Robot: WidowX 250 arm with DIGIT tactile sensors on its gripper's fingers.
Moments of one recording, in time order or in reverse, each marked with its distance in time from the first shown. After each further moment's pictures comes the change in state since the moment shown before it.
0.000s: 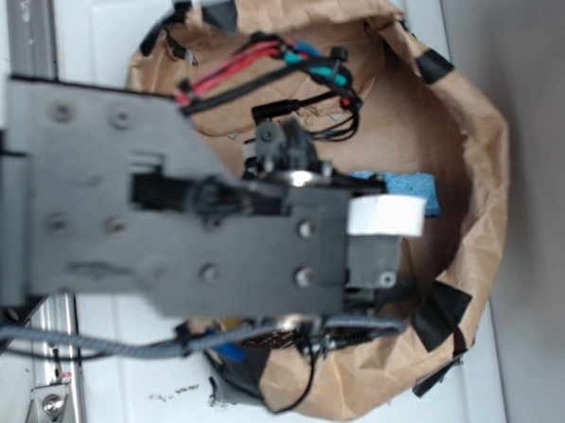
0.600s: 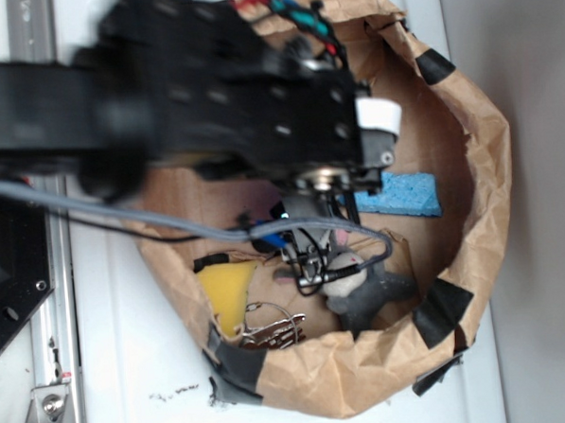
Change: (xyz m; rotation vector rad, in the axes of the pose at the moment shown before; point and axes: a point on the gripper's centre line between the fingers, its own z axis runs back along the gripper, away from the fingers) arm 0.005 0.025 -0.058 -0.048 0.075 -0.004
